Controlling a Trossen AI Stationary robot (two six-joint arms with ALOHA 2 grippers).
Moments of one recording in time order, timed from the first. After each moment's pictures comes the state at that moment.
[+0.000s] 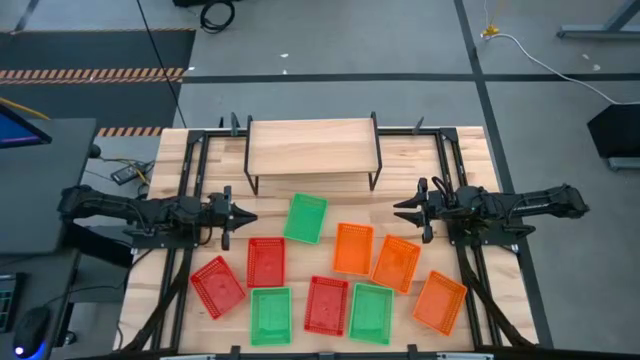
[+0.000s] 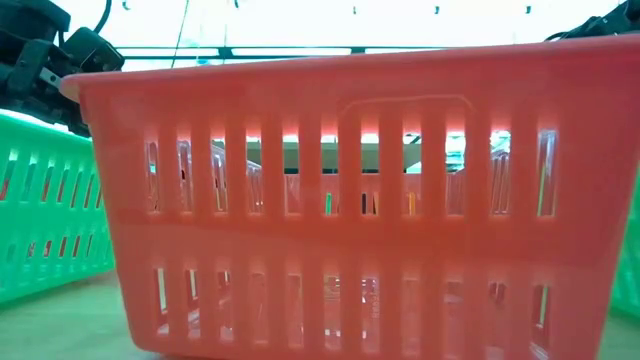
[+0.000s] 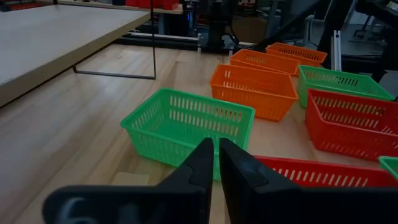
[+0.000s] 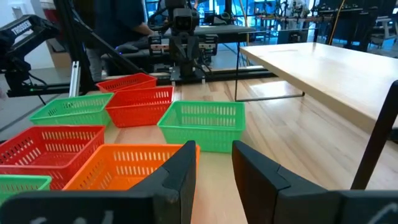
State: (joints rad) left arm -0.11 0.30 0.01 0.10 -0.20 -0.12; right arm 0.05 0.17 0.01 0.08 0.11 0.06
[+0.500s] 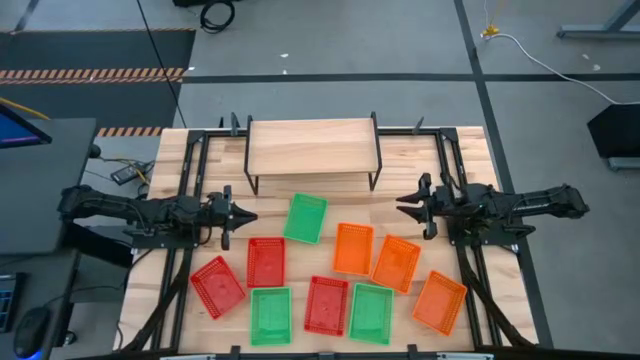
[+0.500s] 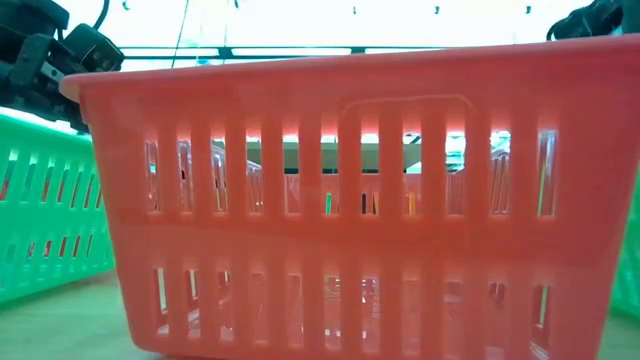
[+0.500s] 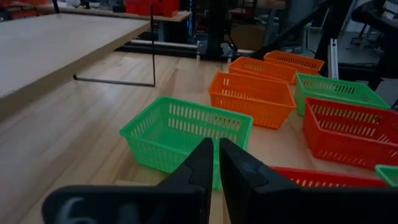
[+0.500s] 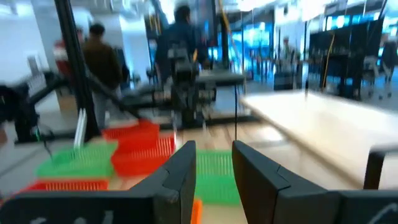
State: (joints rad) left arm -0.11 0.30 0.01 0.13 -0.20 -0.12; right arm 0.04 0.17 0.01 0.29 0.11 0.06
